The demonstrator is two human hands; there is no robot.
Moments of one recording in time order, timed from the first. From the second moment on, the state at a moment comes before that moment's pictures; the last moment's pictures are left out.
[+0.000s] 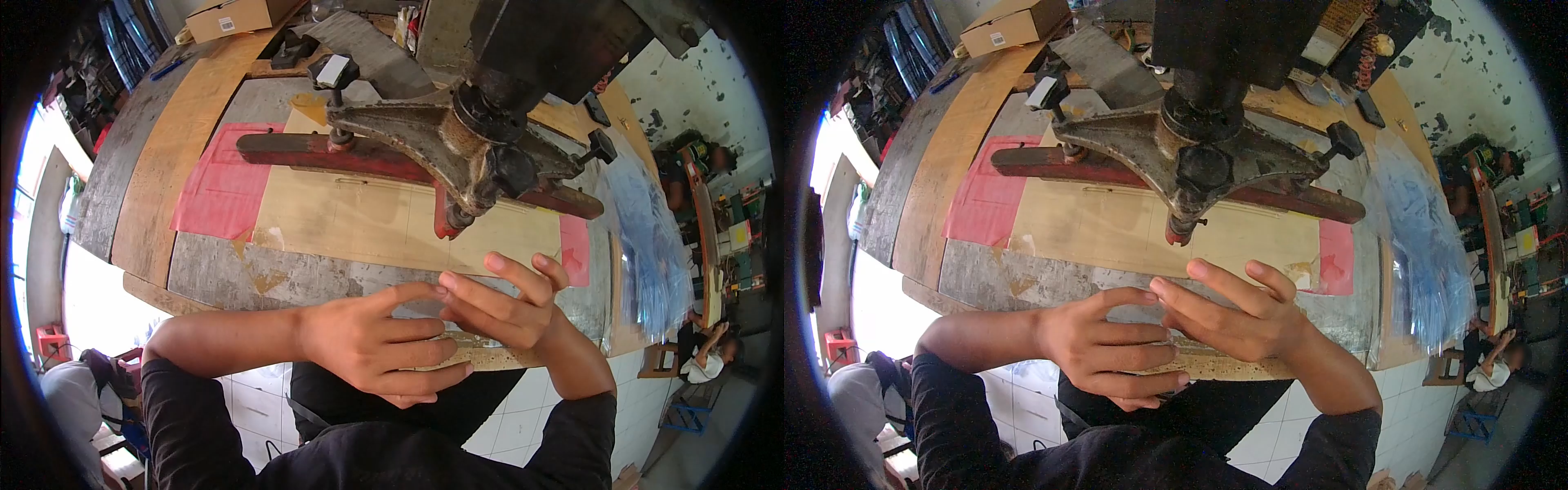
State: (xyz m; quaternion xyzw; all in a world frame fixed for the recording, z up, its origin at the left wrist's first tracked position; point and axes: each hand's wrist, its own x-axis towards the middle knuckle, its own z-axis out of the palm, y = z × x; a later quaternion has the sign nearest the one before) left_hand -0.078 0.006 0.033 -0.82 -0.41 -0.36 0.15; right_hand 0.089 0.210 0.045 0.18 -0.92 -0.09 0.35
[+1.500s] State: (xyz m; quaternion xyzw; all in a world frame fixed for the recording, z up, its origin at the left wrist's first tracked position) left_hand -0.078 0.006 0.032 -0.83 -0.41 -0.34 0.16; right_hand 0.082 0.211 0.042 0.18 -0.91 -0.07 0.37
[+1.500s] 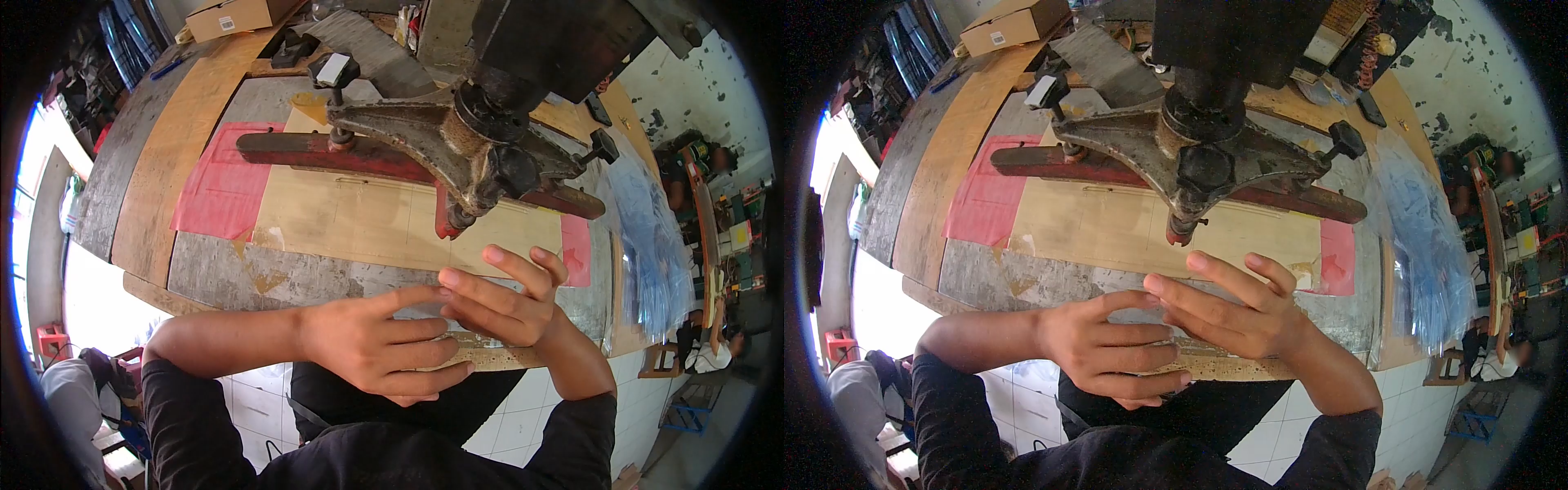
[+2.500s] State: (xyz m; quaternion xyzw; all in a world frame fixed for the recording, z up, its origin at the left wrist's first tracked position) left_hand -0.076 0.008 0.032 -0.81 -0.41 -0.39 0.16; right_hand 0.080 0.213 0.040 0.18 -0.91 -0.07 0.38
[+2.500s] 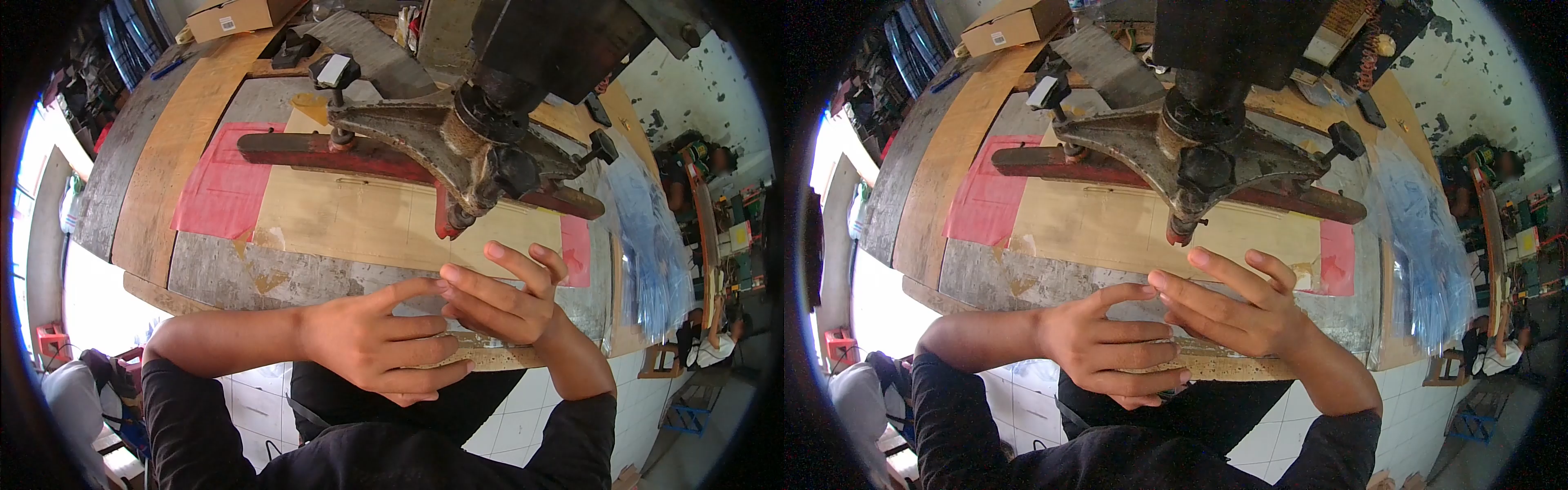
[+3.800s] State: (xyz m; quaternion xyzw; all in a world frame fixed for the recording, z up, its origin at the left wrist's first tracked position) left_hand -0.078 0.010 0.032 -0.83 -0.42 -0.35 0.14; right_hand 0.081 0.216 0.038 0.19 -0.91 -0.05 0.38
